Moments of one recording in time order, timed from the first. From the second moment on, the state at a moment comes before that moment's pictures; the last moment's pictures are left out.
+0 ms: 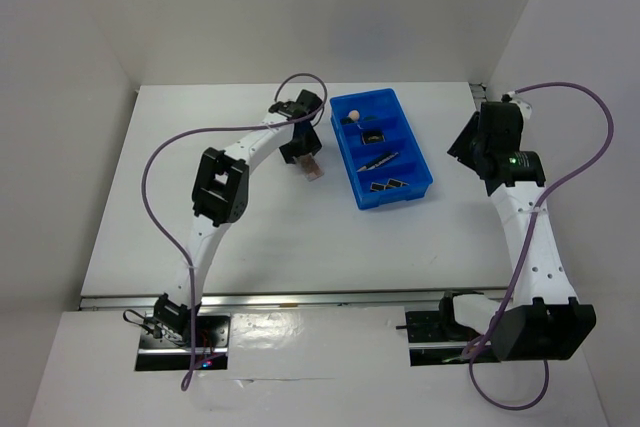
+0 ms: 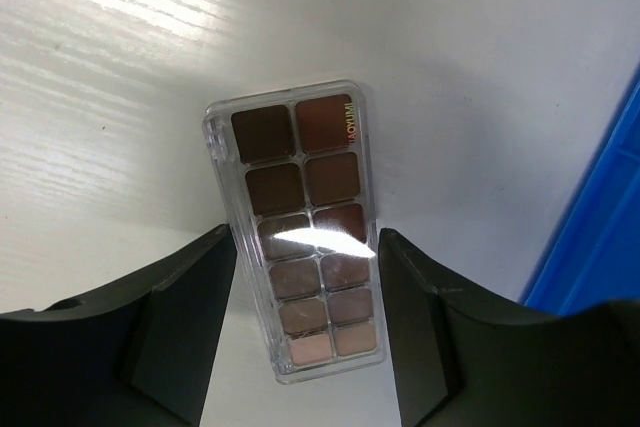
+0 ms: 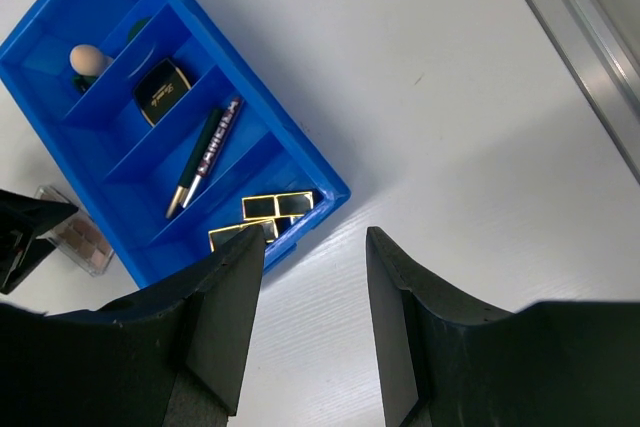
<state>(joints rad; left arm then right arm) -0.47 2.47 2.20 -0.90 -0.24 -0.92 -0.02 1.15 1.24 -0.76 0.22 0.50</state>
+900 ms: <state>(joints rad) -0.47 2.40 2.20 -0.92 -0.19 -0.57 -0.02 1.14 1.23 -0.75 0.21 0.50</state>
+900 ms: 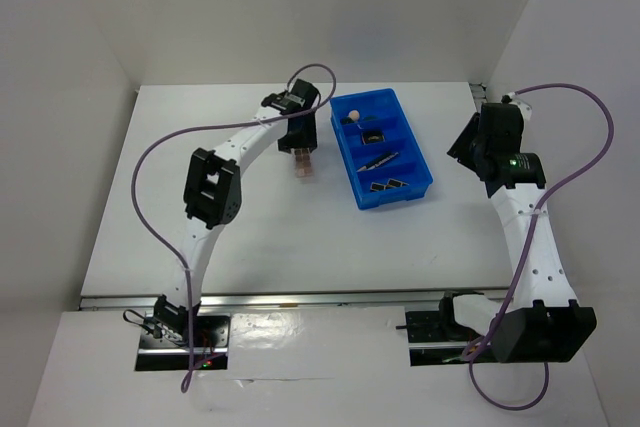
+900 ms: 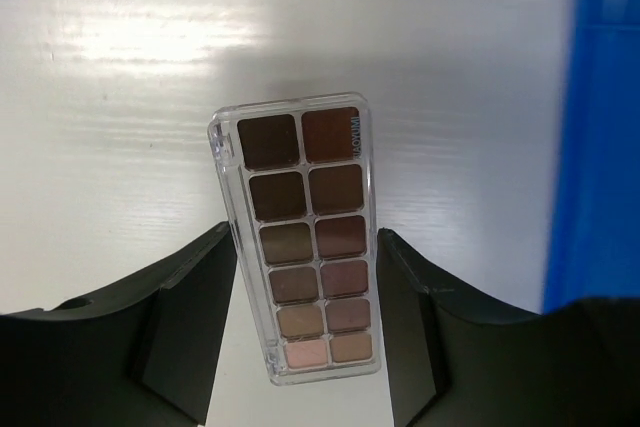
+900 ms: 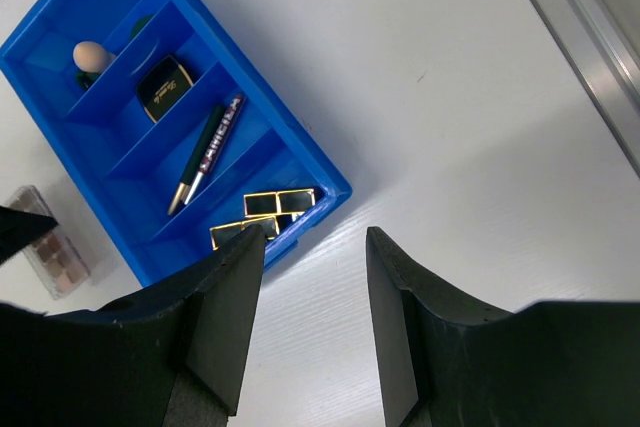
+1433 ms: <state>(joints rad) -0.47 2.25 2.23 -0.62 0.15 -0.16 -0.02 1.14 1.23 -0.75 0.22 0.49</state>
